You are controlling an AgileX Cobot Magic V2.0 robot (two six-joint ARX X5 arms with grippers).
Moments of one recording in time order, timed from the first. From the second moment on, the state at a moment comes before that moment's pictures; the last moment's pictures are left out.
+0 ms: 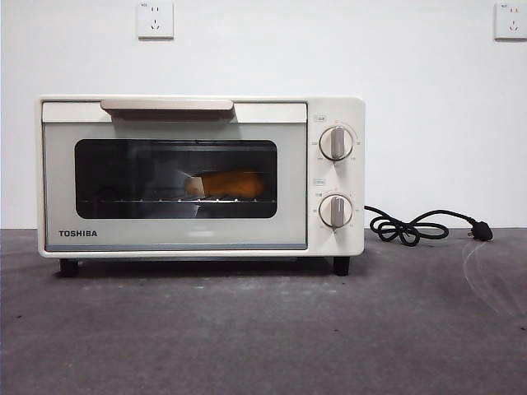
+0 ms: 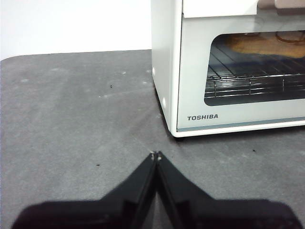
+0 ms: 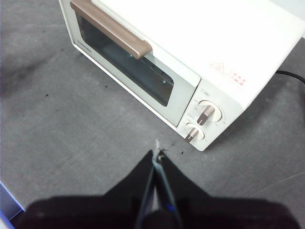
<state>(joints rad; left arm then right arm) -0.07 0.02 0.02 -0.17 -0.02 0.00 0.84 1.11 1.31 -0.89 0.17 -0.08</state>
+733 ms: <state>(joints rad) -0.07 0.02 0.02 -0.17 -0.02 0.00 0.16 0.98 0.83 -0.25 0.08 0.03</state>
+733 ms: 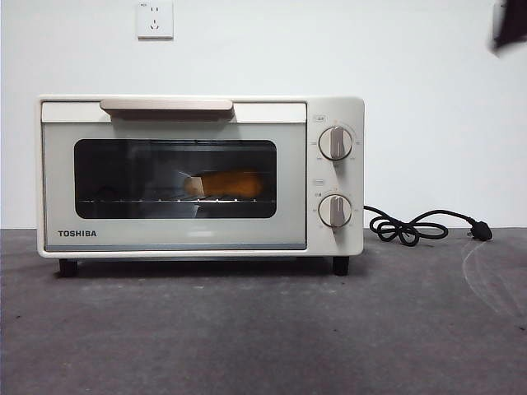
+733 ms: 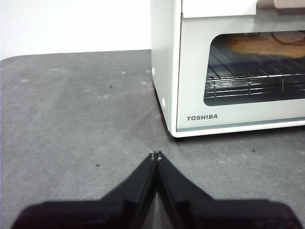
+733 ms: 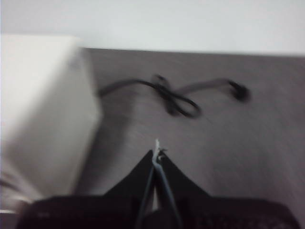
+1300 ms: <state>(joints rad) -0.07 0.02 0.02 -0.17 -0.02 0.00 -0.07 0.28 0.10 0.11 0.10 0.06</state>
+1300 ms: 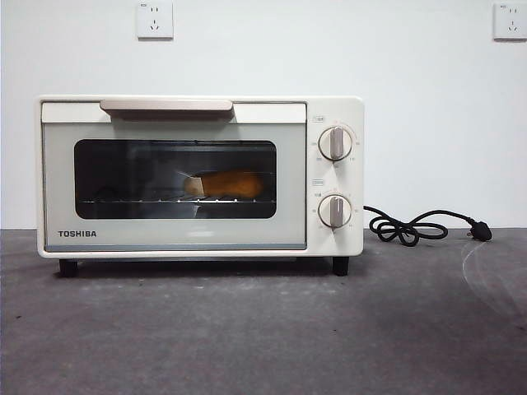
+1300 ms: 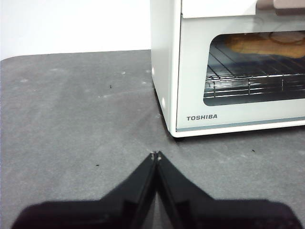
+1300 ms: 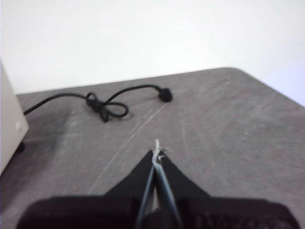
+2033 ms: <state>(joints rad) -0.07 0.02 0.02 -0.17 -0.02 0.00 -0.09 0.01 0.02 -0.19 0.03 0.05</state>
